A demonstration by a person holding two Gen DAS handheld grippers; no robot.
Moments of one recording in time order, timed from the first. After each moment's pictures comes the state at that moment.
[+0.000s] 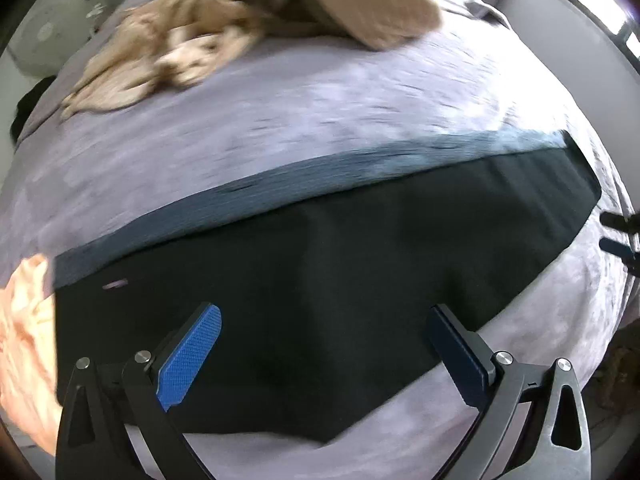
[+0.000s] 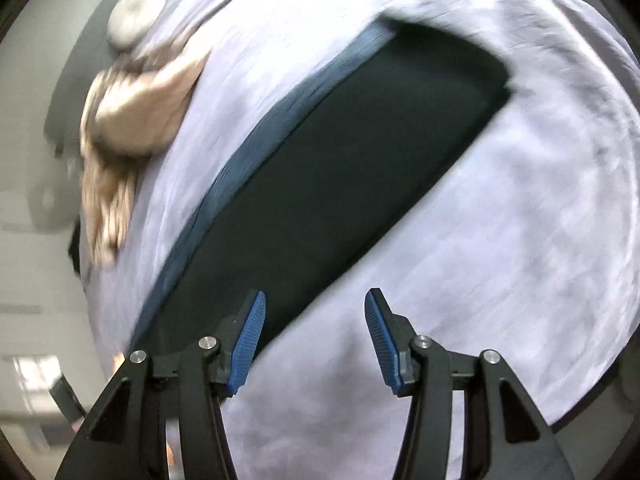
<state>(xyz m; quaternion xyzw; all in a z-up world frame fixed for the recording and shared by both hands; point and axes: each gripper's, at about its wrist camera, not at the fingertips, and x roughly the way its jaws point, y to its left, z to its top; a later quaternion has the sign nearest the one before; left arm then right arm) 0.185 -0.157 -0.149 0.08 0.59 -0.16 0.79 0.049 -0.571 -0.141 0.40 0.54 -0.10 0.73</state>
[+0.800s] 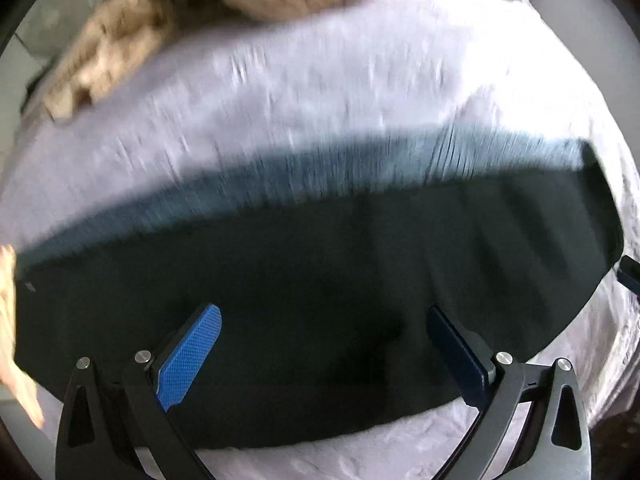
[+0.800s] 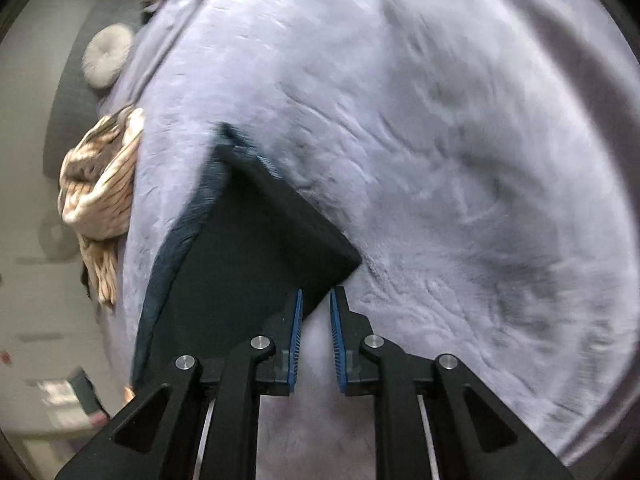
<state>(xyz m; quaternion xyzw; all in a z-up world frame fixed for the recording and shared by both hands) 0.203 -0.330 -0.172 0.08 0.60 -0.09 0.79 0.063 -0.754 -0.175 0.43 0.53 -0.08 0.73</state>
